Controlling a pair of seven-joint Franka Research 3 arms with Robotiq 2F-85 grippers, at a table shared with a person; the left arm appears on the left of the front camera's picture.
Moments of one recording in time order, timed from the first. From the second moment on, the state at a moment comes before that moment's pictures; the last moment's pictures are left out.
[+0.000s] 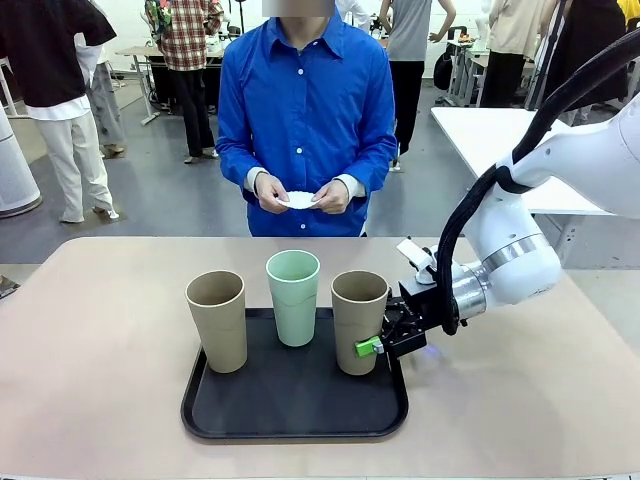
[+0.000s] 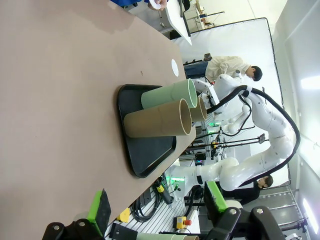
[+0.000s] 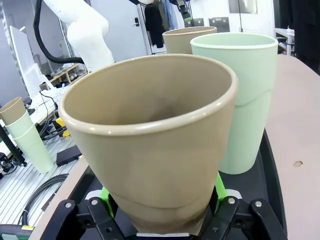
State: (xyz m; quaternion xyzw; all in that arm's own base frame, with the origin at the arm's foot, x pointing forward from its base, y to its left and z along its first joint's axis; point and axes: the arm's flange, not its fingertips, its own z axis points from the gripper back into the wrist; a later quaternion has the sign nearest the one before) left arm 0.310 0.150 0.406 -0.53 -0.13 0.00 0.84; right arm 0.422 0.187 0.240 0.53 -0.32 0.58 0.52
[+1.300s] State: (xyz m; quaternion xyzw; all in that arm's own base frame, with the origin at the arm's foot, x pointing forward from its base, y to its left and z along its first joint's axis) left arm 0.310 0.150 0.406 -0.53 -0.13 0.00 0.84; right arm 0.367 0.132 0.442 0.47 -0.39 0.56 0.56
